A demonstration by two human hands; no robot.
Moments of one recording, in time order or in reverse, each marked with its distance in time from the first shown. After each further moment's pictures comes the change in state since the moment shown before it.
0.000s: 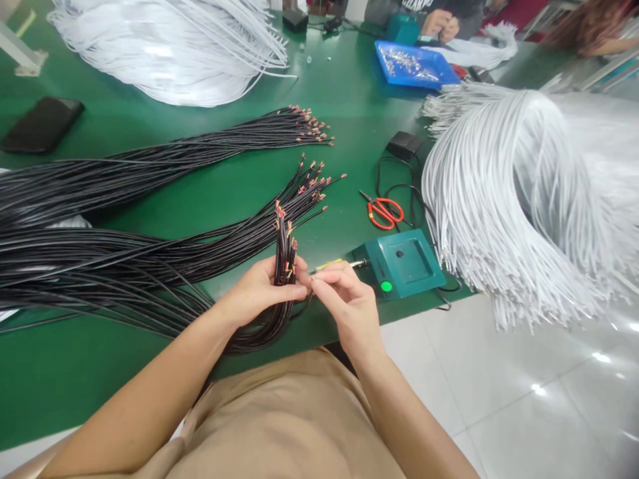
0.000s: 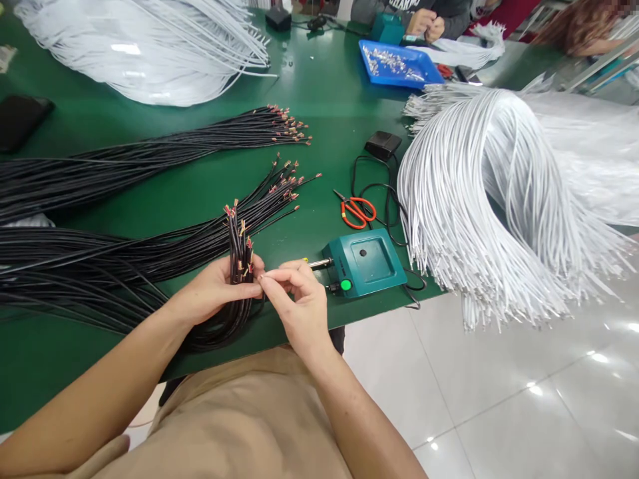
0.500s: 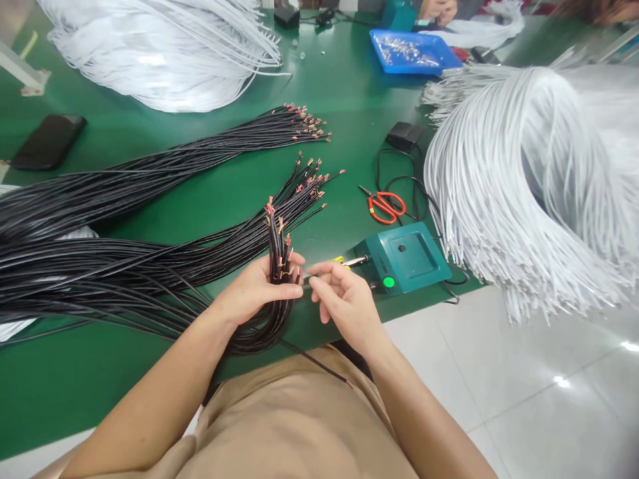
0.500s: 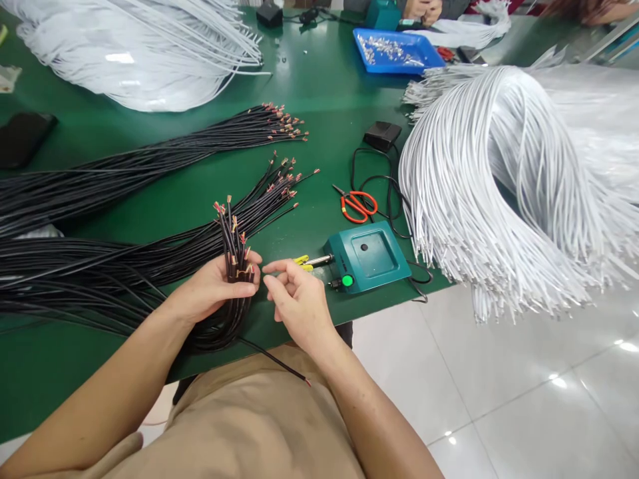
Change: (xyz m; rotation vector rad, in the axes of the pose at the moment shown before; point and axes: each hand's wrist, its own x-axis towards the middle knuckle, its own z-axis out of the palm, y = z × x) left_hand 0.002 0.001 -0.009 -0.045 0.023 -0.041; right_hand 0.006 -0.001 -0.001 -0.094 -0.182 0.206
